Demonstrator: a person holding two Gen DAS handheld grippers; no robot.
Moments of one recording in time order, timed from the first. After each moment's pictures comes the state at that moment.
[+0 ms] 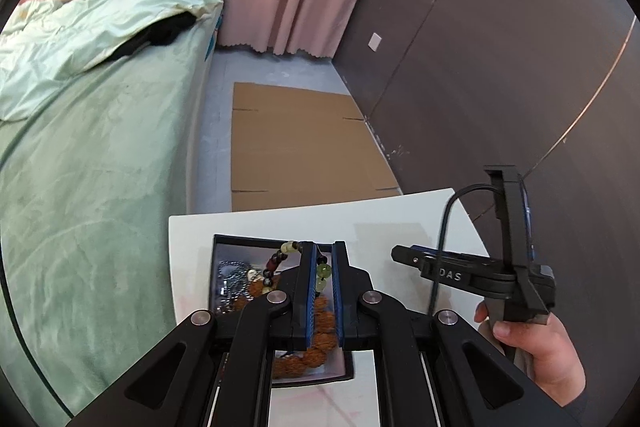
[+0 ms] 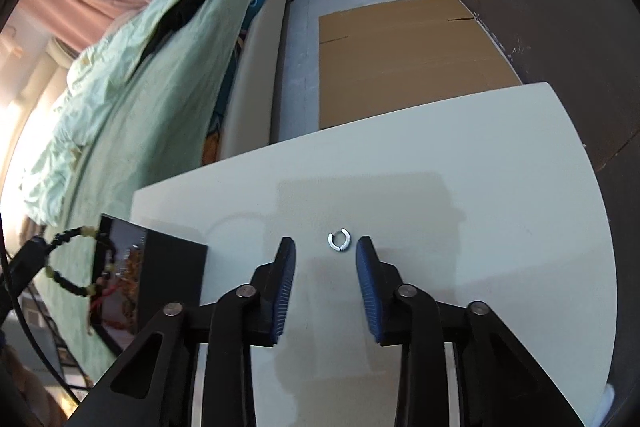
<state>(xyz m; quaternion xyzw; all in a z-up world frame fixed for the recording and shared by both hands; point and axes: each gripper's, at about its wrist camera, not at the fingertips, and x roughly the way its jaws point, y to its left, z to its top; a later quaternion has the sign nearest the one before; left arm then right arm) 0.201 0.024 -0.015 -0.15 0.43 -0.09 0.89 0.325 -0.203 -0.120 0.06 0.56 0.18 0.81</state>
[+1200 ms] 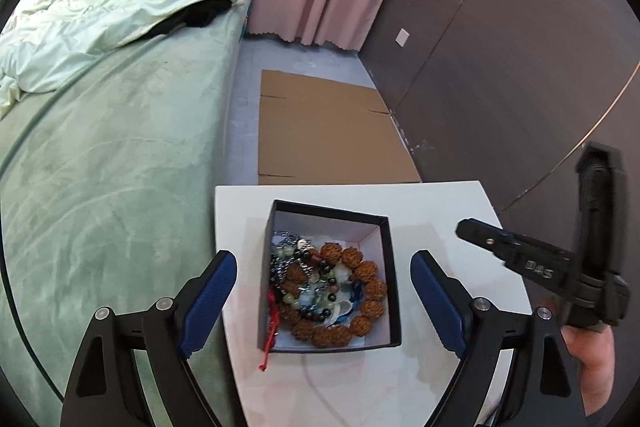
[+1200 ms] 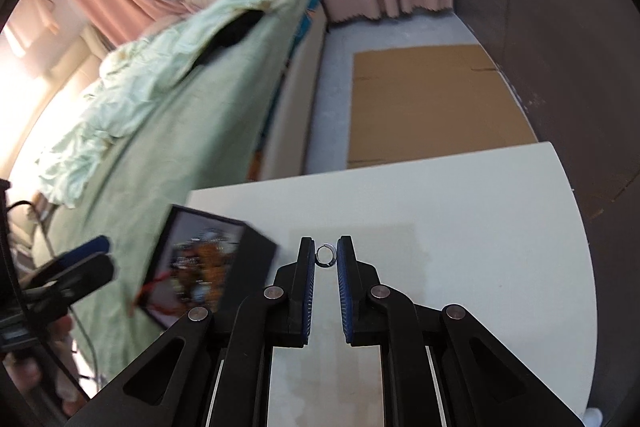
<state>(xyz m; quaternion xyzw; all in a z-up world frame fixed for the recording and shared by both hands) 0.175 0.056 -0.023 -0.15 0.44 -0.04 0.88 0.273 -0.184 -0.047 0.05 0.48 0.24 0.84</state>
